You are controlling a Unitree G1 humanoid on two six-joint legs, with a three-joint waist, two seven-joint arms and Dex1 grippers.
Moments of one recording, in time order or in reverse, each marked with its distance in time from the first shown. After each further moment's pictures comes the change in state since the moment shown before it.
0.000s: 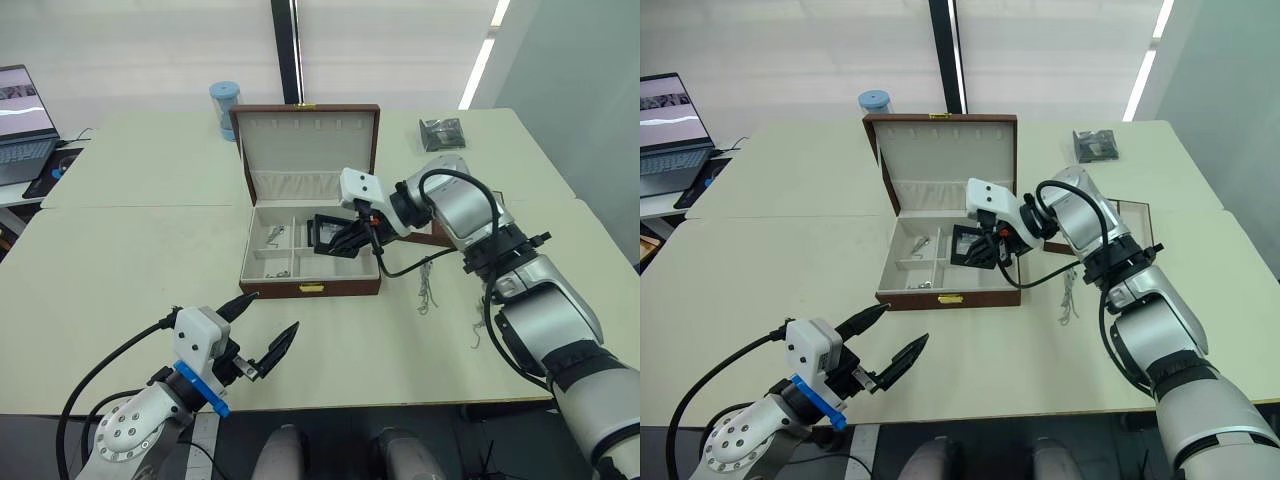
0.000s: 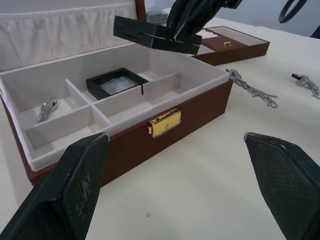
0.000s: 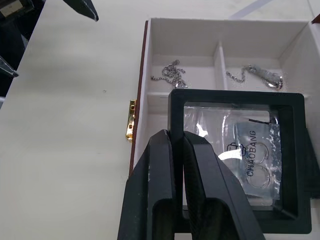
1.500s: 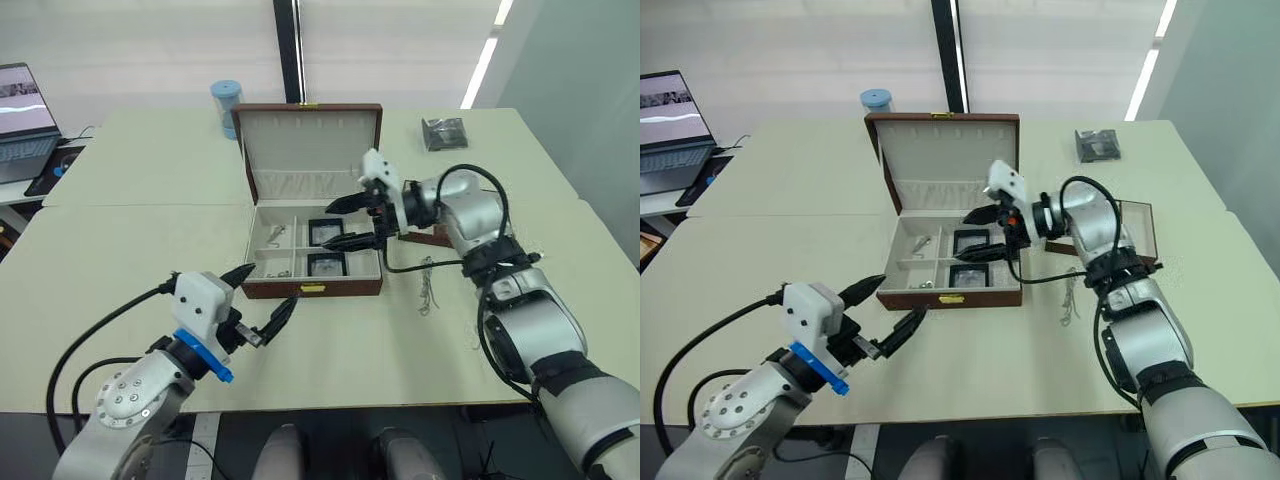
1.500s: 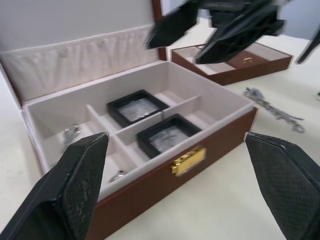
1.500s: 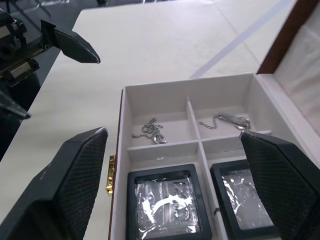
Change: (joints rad) left arm -0.198 0.063 0.095 -0.072 -0.102 0.274 0.096; right arm 0.150 0.010 -0.319 0.028 0.144 -0.112 -0.084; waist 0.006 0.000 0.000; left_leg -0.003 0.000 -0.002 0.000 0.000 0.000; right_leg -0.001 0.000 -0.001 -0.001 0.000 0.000
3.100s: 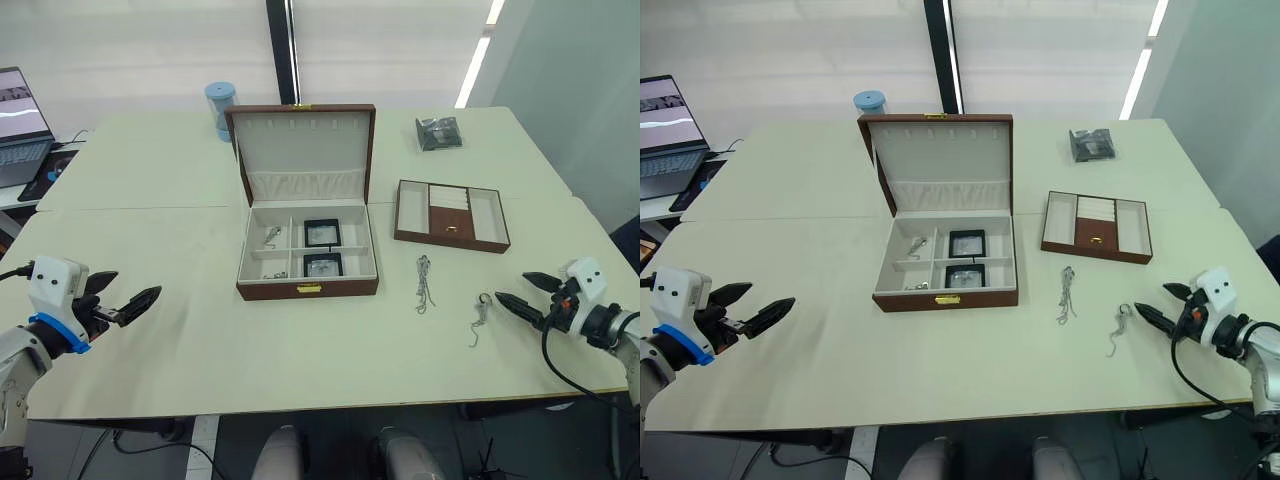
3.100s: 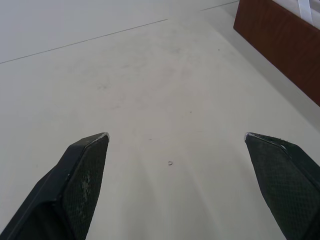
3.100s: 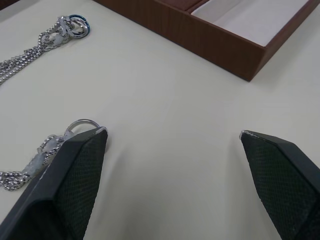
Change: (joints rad) left arm -0.143 0.302 0.296 0.857 0.065 -0.172 -0.367; right arm 0.864 -0.423 -0.436 -0.227 0.140 -0.175 -0.363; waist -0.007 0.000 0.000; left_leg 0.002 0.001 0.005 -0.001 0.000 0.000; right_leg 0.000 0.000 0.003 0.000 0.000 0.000
